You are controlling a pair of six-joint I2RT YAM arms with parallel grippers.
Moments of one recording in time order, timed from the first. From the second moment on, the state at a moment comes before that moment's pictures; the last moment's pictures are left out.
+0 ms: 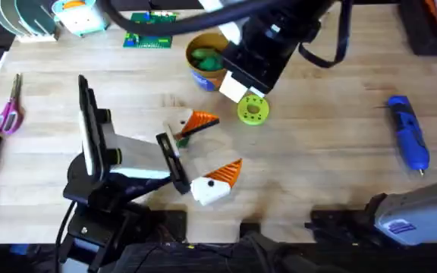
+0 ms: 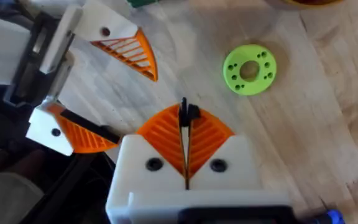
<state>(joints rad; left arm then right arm) -0.27 0.01 0.01 -0.07 0.87 -0.06 0.84 1.73 1.97 -1.54 -0.08 -0.16</state>
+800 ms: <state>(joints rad) -0.27 0.01 0.01 -0.07 0.87 -0.06 1.02 1.94 2.18 -1.56 -0.07 -0.15</state>
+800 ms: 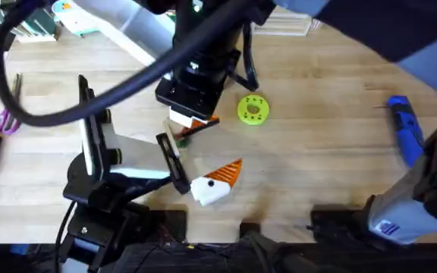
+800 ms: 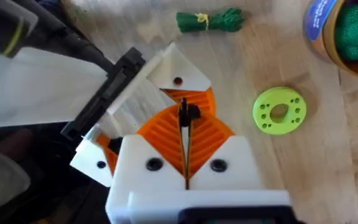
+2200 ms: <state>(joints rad) -0.26 0.01 0.01 -0.07 0.86 -0.06 1.02 2.00 2.18 -1.55 -0.10 -0.15</state>
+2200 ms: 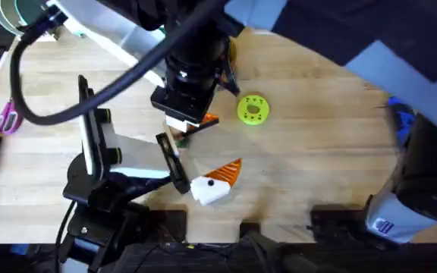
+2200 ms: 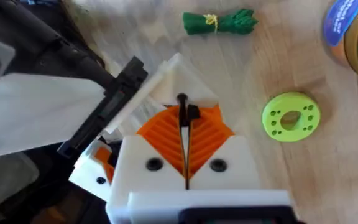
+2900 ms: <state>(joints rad) -0.26 0.01 0.01 -0.07 0.84 -0.07 1.02 2.00 2.19 -1.51 -0.10 -0.15</state>
